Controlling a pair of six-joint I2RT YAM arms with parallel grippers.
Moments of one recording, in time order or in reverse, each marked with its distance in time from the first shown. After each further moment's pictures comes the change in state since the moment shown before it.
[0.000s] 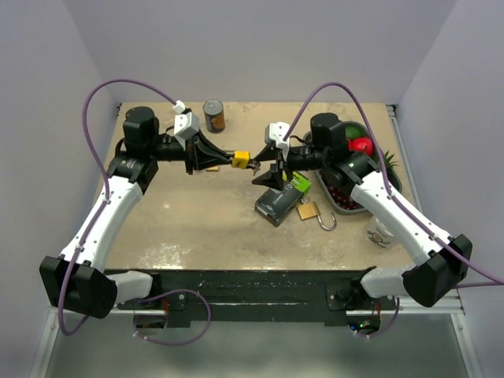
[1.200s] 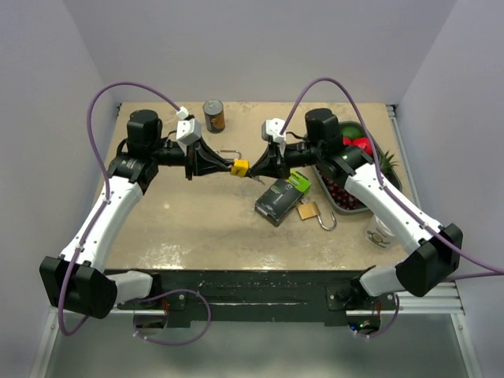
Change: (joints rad) left arm 0.009 -0.004 0.000 -0.136 0.009 0.098; right arm -0.033 0.071 0.039 -0.027 -0.077 -0.005
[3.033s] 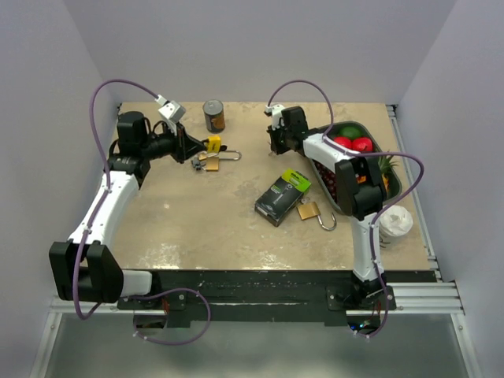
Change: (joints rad) left arm 0.171 0.073 -0.082 0.138 -0.414 -0.236; right arm -0.163 0.777 0.327 0.175 0.754 0.354
